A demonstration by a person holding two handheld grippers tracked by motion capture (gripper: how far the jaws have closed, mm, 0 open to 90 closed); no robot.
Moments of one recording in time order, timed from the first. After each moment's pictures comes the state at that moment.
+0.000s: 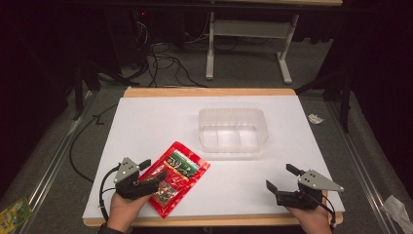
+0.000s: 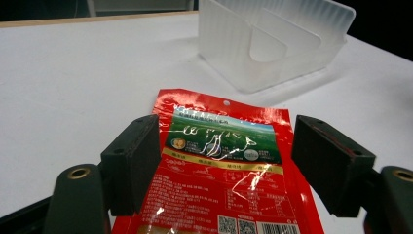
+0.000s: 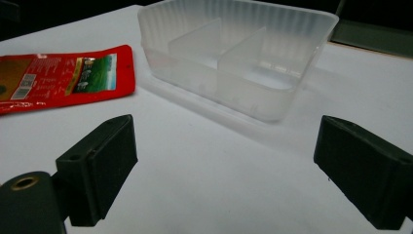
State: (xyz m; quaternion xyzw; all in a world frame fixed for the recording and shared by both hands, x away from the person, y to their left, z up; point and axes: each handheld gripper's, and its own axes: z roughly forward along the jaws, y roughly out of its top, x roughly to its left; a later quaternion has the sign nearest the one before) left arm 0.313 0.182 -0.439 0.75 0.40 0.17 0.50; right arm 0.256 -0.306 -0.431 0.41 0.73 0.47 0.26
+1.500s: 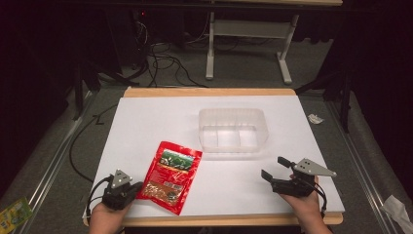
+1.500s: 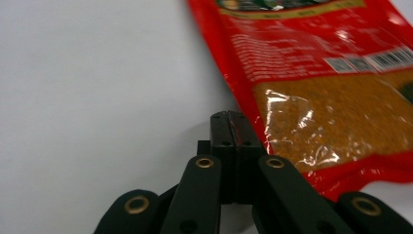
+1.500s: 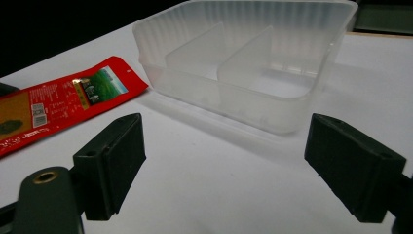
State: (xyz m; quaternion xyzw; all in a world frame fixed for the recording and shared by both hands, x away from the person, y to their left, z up) left arm 0.300 0.218 -0.475 0.82 0.43 0.15 0.34; right arm 0.292 -0.304 -0.440 0.43 0.71 0.51 0.21
